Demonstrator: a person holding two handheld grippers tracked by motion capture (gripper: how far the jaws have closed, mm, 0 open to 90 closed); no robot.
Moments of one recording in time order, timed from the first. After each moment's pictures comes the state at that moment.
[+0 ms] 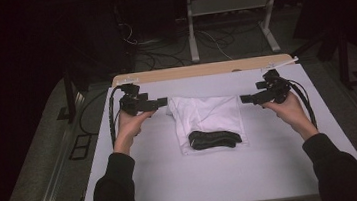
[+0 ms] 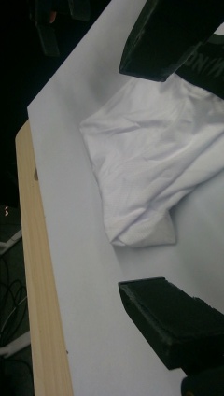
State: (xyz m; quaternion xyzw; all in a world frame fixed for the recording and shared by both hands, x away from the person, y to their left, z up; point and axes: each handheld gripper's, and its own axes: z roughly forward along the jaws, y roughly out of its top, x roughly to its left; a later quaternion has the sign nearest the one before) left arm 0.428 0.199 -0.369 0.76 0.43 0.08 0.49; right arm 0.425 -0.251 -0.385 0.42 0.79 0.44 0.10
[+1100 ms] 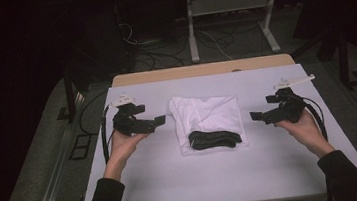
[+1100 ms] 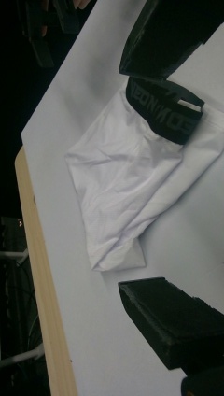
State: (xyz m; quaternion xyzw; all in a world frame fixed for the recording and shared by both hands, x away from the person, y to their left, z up) left arm 0.362 0.204 -0.367 0.77 0.38 0.11 0.51; right arm 0.362 -0.264 -0.390 0.41 0.79 0.44 0.11
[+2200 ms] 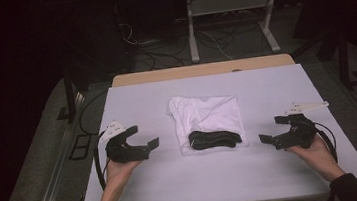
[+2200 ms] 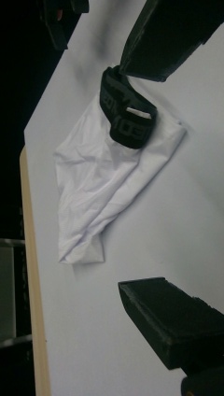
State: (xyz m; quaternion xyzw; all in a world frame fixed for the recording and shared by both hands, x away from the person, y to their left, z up) left arm 0.303 0.229 -0.408 0.74 0.38 0.15 0.53; right arm 0.304 -0.278 -0.425 0.41 0.79 0.45 0.11
